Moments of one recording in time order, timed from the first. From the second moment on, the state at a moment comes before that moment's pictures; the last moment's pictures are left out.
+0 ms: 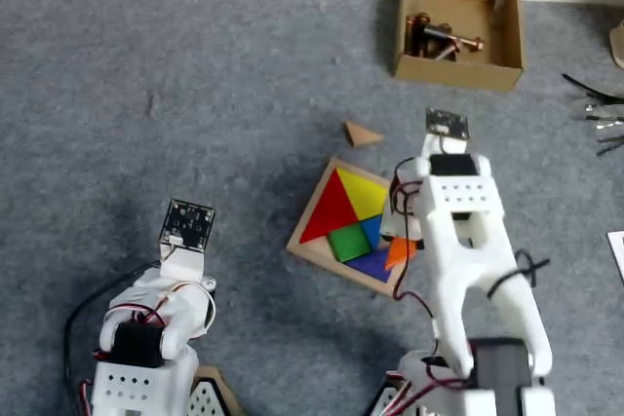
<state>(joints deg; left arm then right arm) -0.5 -103.7 96.0 75.4 -1.3 -9.3 -13.5 33.3 72.7 -12.9</state>
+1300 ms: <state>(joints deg) -0.5 -103.7 96.0 75.4 -1.3 -9.3 -11.3 36.9 54.2 -21.2</state>
